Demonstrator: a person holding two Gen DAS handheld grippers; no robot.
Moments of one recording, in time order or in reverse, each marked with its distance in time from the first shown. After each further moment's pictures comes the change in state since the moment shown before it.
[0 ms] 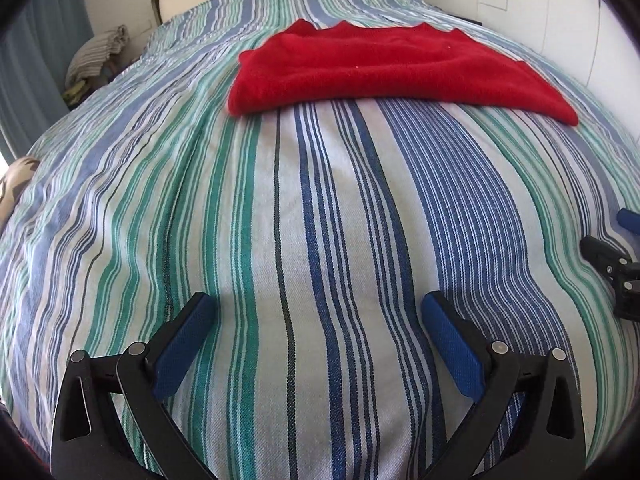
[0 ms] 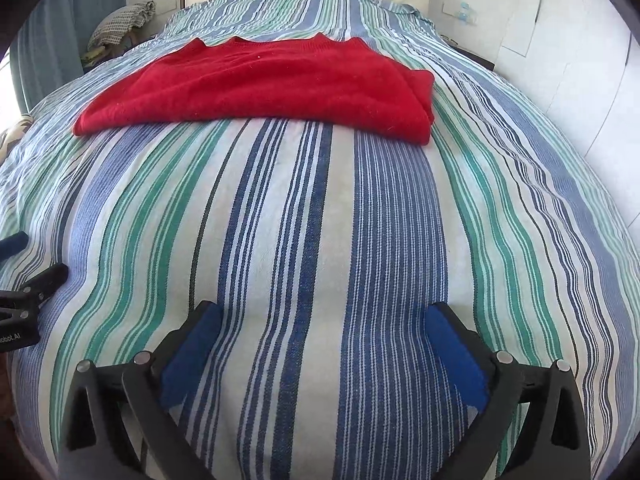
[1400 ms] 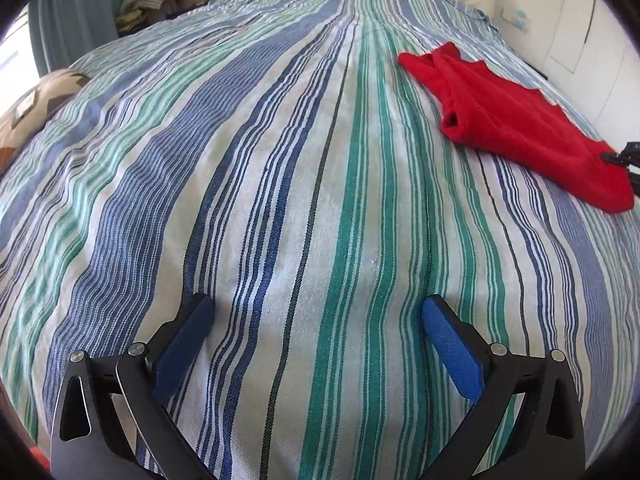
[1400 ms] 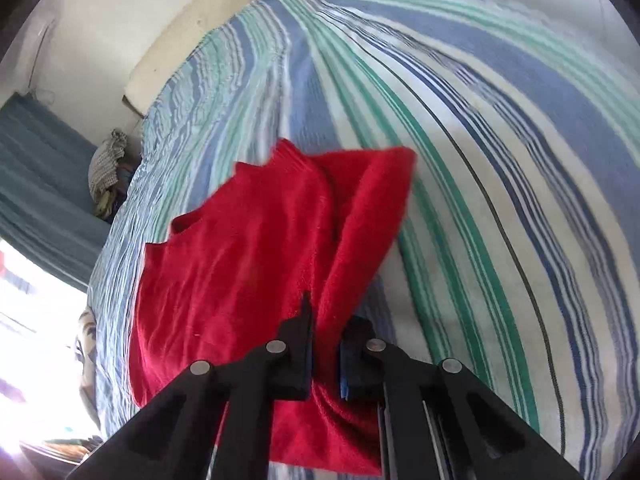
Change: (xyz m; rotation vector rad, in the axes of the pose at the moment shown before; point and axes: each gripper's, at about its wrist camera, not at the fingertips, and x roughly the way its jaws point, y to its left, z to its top) left arm 0.012 0.145 0.009 -0.287 0.057 -0.003; right arm 0.076 -0.104 0.203 0.477 0.041 0.387
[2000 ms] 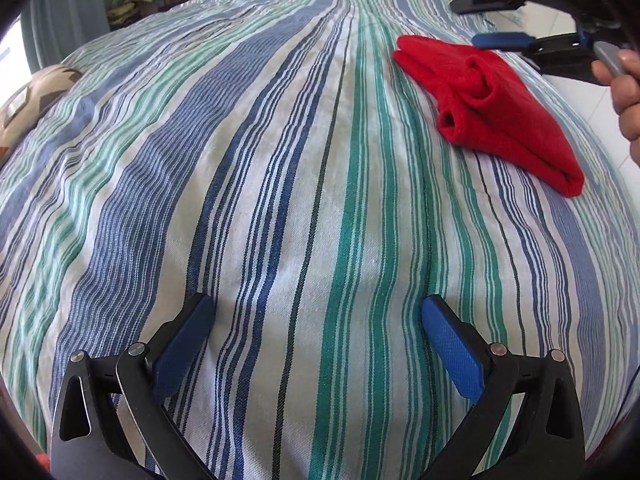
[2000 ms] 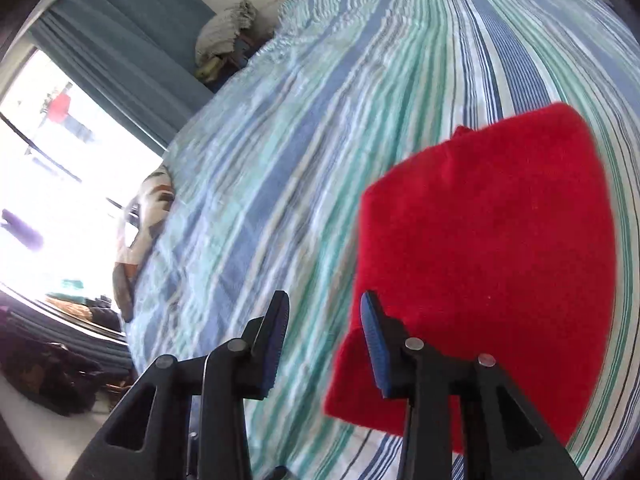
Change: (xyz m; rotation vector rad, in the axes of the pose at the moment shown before) left arm -0.003 0.005 0.004 0.013 0.038 -0.032; right arm 0.082 0.276 -0.085 -0.369 0.255 0.293
